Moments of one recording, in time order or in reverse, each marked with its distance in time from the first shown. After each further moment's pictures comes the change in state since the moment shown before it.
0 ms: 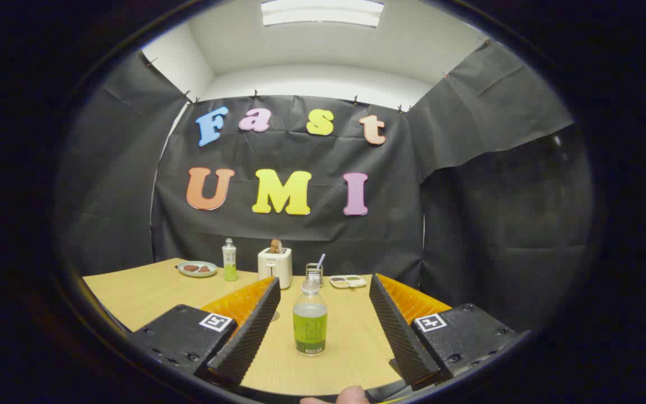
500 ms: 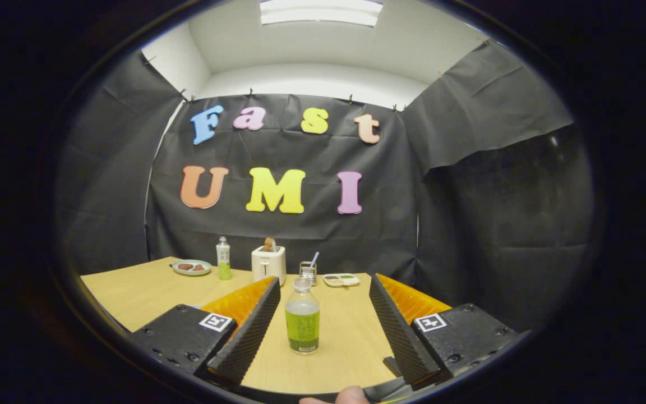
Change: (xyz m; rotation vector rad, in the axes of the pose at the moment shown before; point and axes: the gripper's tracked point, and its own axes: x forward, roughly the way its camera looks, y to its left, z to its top) arm -0.001 -0.007 -0.004 0.004 0.007 -0.026
